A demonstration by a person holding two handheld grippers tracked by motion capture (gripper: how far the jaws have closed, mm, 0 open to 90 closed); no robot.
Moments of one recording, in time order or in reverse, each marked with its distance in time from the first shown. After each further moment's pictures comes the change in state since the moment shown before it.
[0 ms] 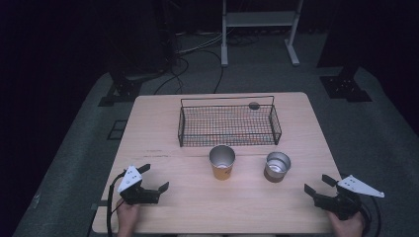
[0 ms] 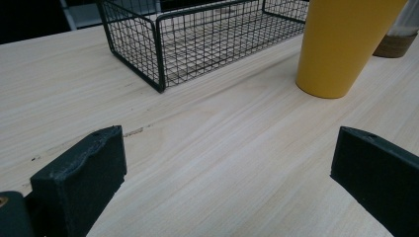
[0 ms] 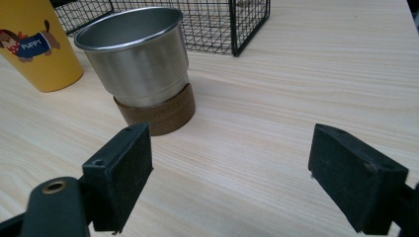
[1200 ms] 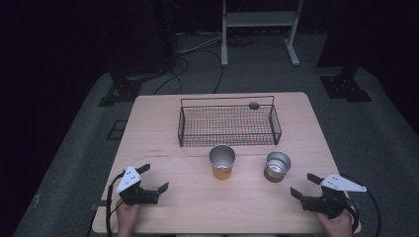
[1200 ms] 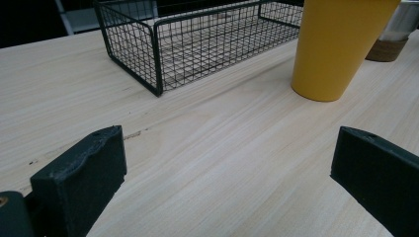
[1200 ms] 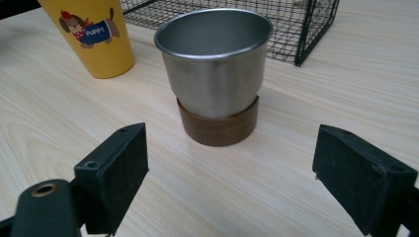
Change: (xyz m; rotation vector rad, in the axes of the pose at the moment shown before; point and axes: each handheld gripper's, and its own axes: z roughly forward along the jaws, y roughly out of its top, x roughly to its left) left arm 0.001 -0.001 -0.002 -0.016 -0.013 -0.002; right arm 0.033 0.016 0.015 0.049 0.119 -0.116
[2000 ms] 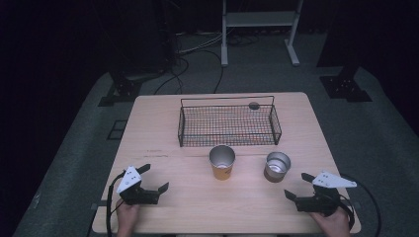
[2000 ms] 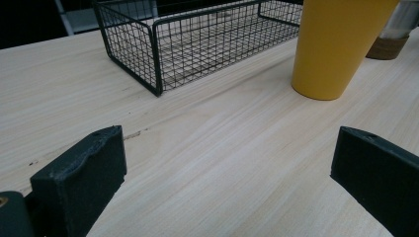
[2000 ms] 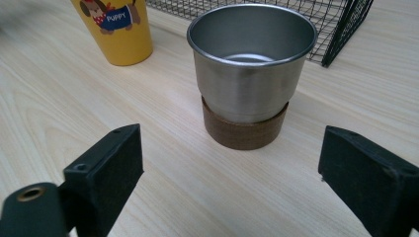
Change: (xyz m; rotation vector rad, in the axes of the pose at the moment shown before) left arm -0.001 0.000 0.000 0.001 0.000 0.010; right arm 0.012 0.012 0.008 0.074 0.029 -0.057
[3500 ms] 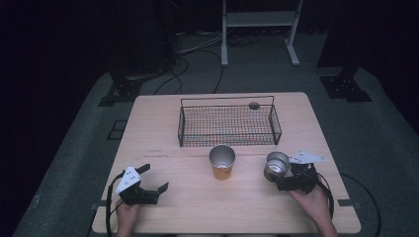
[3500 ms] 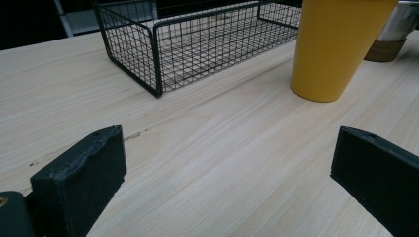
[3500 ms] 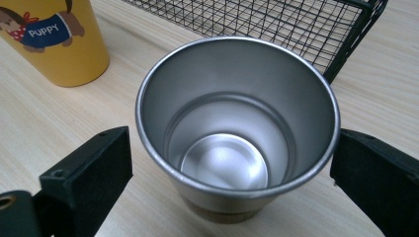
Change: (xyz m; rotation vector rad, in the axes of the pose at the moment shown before) left arm 0.000 0.000 -0.001 -0.008 -0.001 -0.003; right arm -0.001 0.046 0.057 0.116 -0.092 -0.005
